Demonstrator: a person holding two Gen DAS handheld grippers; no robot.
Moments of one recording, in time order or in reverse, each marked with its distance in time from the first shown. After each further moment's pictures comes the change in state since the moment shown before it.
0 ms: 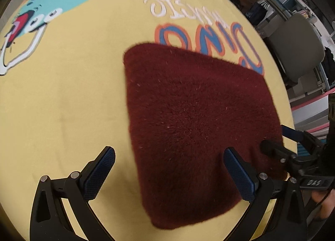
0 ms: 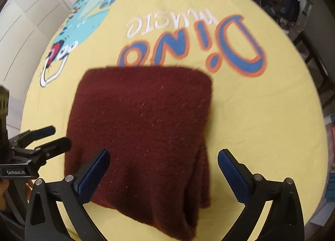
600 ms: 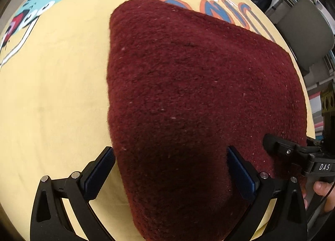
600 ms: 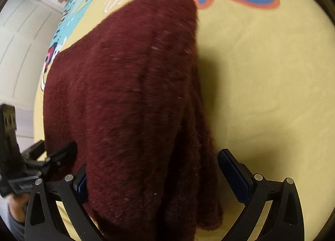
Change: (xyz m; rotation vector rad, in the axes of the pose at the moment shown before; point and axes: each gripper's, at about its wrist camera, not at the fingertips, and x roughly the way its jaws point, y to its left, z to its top) left arm 0.047 -0.004 -0.023 0.046 0.013 0.090; right arm 0.073 -0.050 -0.028 0.162 0.094 0.217
